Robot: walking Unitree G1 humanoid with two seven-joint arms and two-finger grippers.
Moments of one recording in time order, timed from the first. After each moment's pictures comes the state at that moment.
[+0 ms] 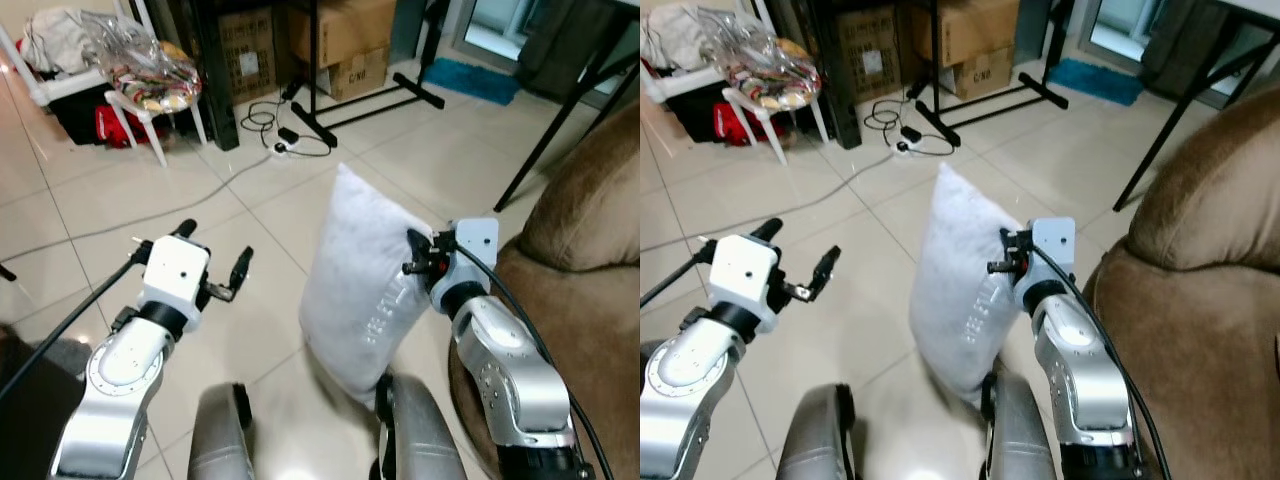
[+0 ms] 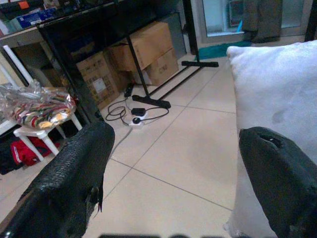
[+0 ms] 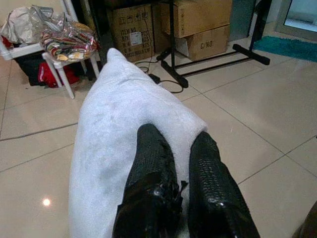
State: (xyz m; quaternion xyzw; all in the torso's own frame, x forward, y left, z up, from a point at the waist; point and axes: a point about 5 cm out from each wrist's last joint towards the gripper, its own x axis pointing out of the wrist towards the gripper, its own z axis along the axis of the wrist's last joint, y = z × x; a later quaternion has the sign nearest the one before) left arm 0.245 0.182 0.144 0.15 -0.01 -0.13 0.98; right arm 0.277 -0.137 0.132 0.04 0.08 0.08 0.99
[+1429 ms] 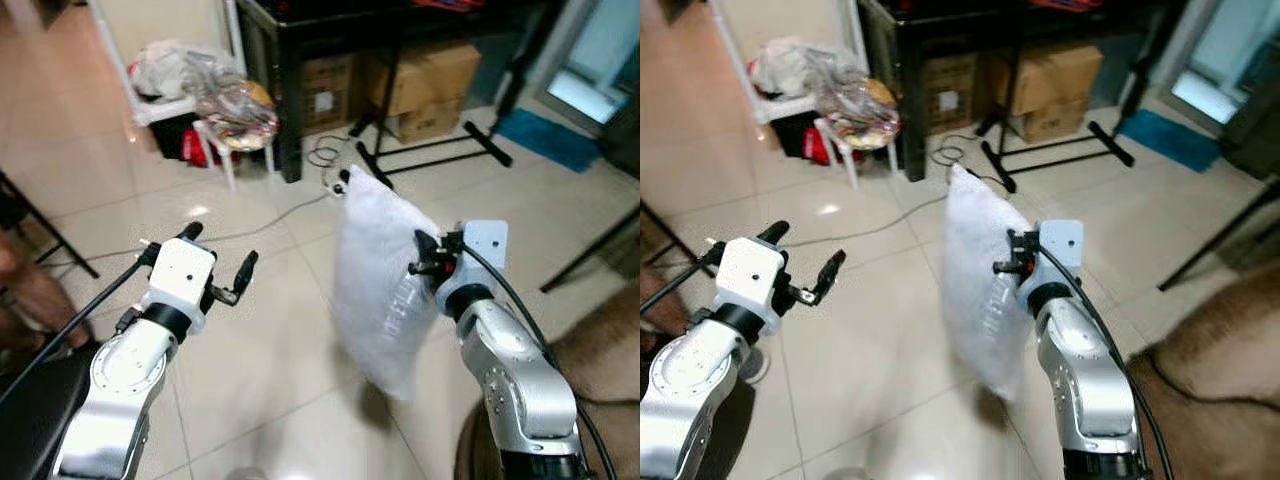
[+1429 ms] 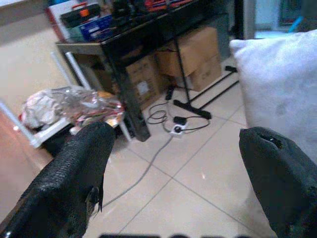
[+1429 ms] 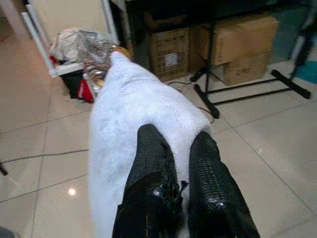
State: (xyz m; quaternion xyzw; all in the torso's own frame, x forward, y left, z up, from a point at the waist) left arm 0.245 0.178 0.143 0.16 0.00 -0.15 0.98; right arm 0.273 -0.143 0.133 0.05 0.08 0.06 0.99
